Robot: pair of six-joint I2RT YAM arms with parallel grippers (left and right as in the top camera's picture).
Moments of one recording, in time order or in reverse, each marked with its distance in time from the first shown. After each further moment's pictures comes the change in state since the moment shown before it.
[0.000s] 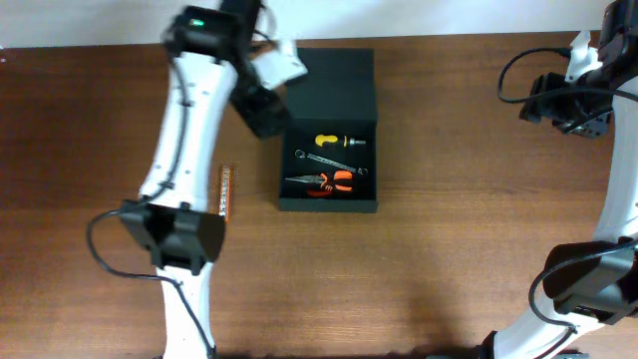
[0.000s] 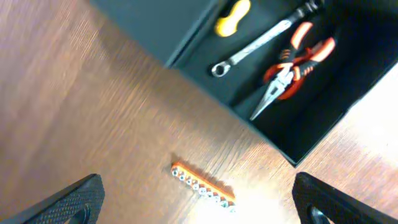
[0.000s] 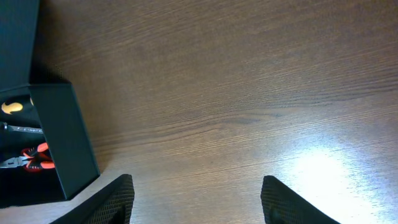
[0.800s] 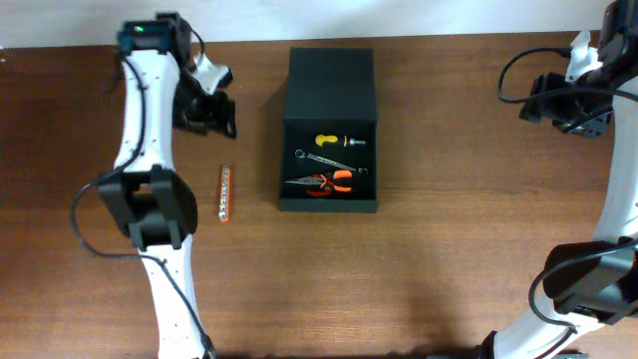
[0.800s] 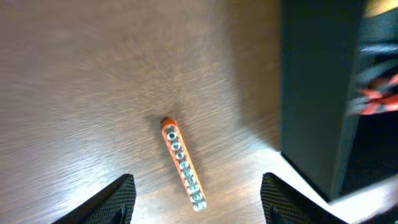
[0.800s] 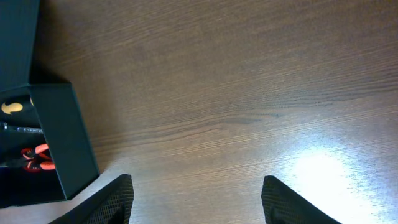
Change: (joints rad) left arm 0.223 0.212 -0.074 -0.026 0.069 -0.430; right arm 0.000 0.000 0.000 0.000 0.000 0.000
